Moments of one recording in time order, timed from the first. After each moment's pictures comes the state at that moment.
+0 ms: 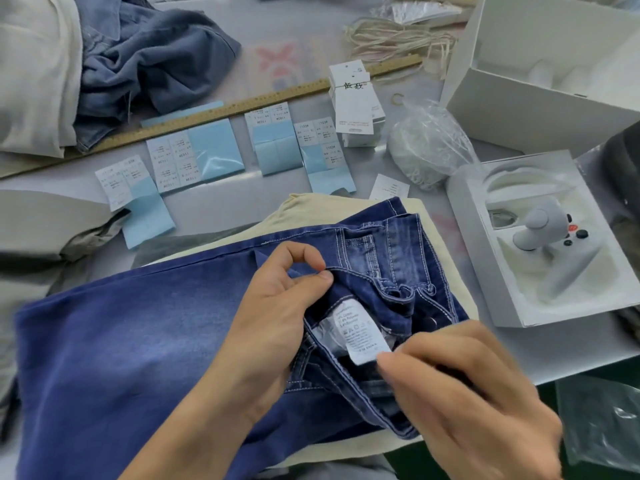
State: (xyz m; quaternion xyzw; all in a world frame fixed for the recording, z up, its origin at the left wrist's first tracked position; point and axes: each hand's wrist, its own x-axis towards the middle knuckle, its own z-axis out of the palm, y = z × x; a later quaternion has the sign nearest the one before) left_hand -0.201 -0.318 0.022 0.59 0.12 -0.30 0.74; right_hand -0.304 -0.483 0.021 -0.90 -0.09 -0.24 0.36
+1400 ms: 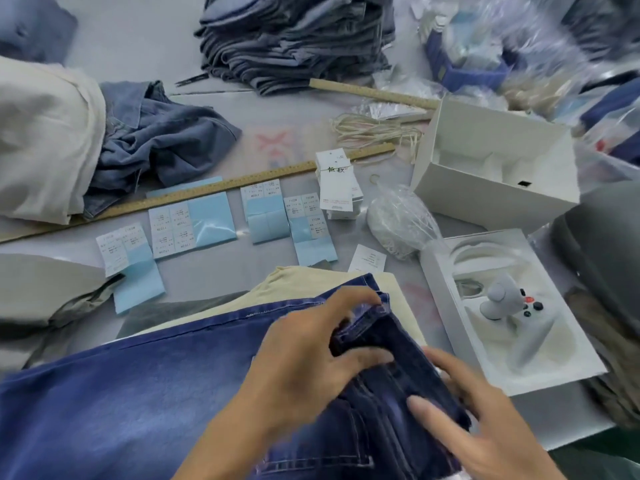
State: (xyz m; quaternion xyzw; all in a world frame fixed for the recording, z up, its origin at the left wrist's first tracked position) left_hand -0.178 -0.348 0.025 0.83 -0.25 -0.12 0.49; right_hand -0.277 -0.548 0.040 -0.83 0.17 0.15 0.50
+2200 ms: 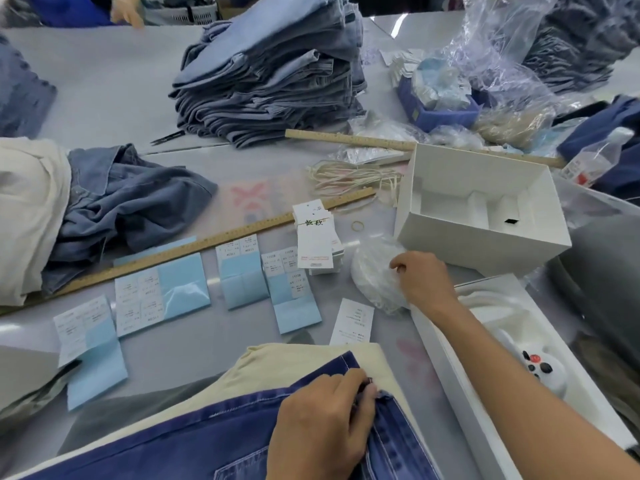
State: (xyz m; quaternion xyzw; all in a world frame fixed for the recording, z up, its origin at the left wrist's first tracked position) left_hand -0.144 -0.420 -0.055 0.90 -0.29 0.11 0.29; right_hand -0.021 -0.671 -0.071 -0.97 0.19 0.05 0.13
